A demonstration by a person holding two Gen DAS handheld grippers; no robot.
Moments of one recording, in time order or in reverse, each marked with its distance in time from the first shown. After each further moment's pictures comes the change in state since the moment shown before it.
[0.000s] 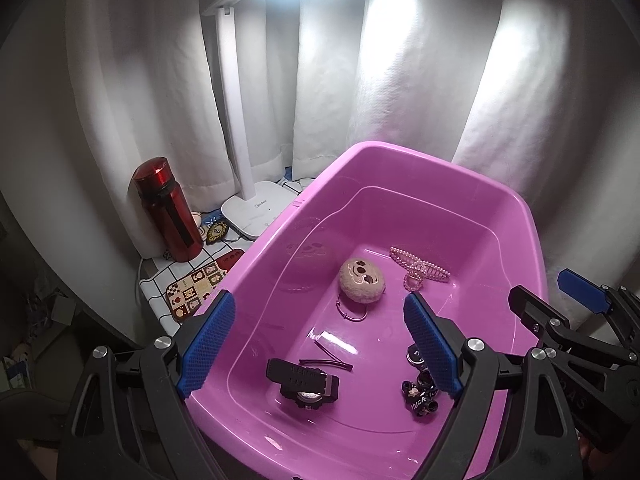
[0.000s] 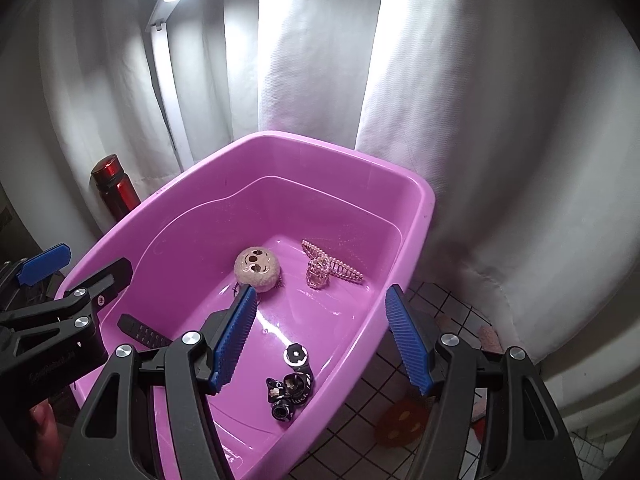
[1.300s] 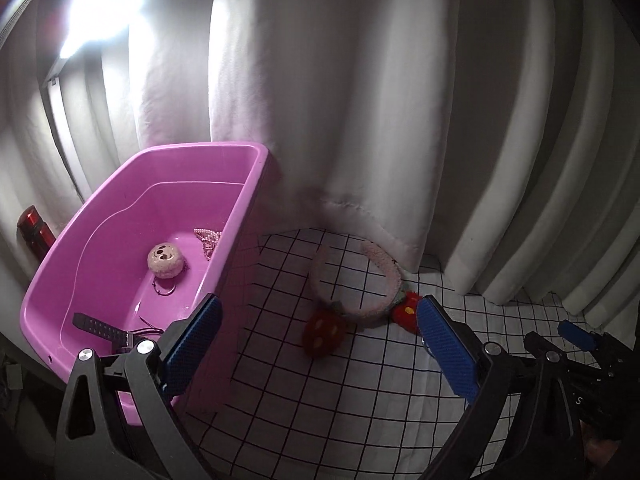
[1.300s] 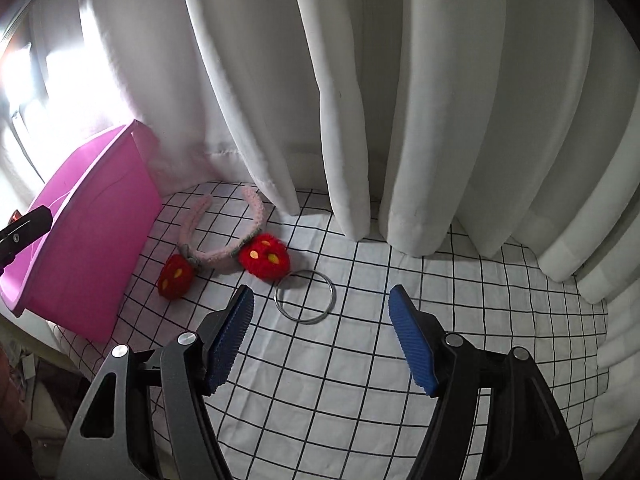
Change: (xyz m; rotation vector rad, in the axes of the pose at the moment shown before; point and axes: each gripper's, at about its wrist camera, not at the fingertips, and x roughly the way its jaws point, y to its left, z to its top) left arm -0.076 -0.194 -0.082 0.279 -0.009 -0.358; right arm -0.135 -0.222 -0.213 0.438 0.077 -0.286
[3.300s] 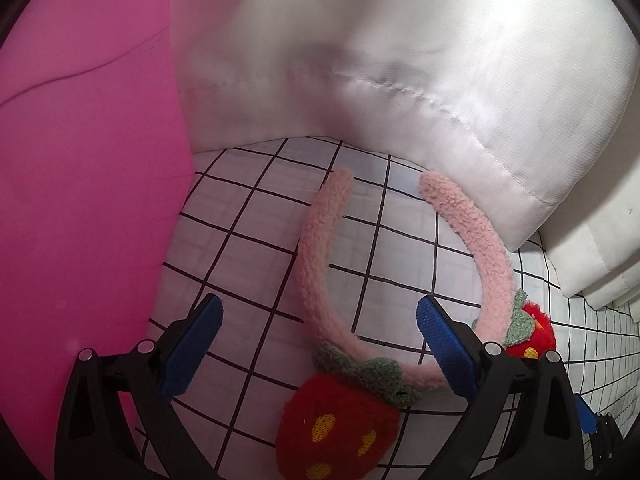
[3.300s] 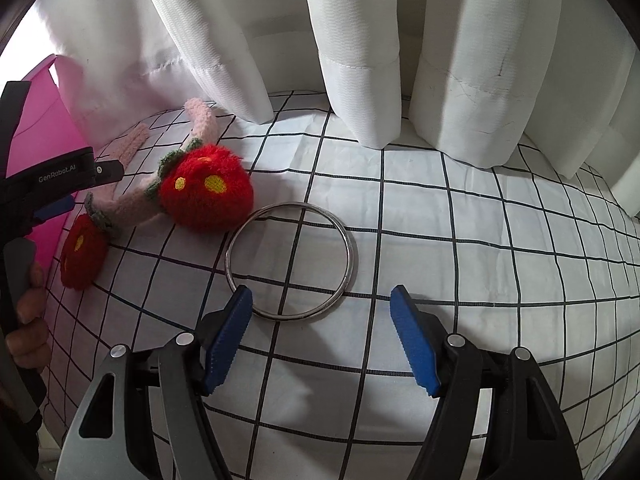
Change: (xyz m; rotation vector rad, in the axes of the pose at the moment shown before) left arm 0.253 0.006 -0.020 -0.053 0.273 -0.001; right arm 0.163 0.001 -0.033 0.089 0.140 -0.034
